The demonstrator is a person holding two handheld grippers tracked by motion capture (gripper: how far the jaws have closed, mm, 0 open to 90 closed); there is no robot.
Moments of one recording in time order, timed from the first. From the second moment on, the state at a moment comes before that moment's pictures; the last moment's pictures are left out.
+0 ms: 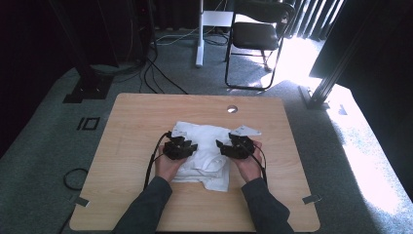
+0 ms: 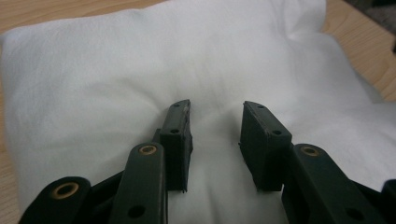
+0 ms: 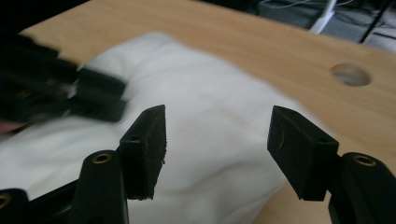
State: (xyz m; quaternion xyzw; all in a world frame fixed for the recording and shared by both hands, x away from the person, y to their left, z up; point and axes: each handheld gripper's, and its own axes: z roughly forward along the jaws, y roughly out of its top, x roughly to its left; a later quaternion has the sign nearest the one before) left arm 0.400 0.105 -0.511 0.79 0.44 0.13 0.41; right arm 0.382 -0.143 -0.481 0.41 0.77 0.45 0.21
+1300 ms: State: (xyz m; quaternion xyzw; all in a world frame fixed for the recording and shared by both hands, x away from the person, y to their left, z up) left arm 0.385 0.097 -0.521 0.78 0.43 0.17 0.42; right arm 0.304 -0.157 -0.518 0.33 0.83 0.41 0.15
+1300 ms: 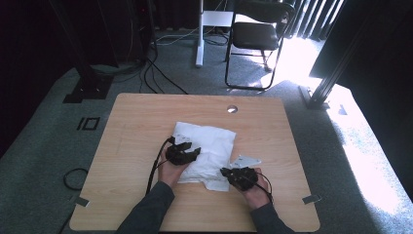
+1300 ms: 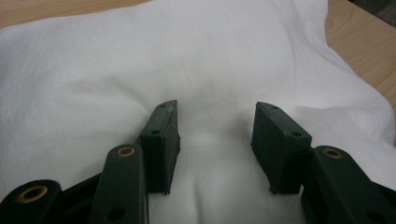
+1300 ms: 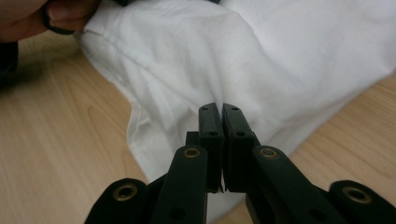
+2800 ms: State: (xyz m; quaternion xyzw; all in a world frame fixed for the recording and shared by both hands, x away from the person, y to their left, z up) left arm 0.301 0.160 -0.525 0.78 0.44 0.16 0.42; right arm 0.320 -0.125 -0.540 0.40 0.82 0.39 0.14
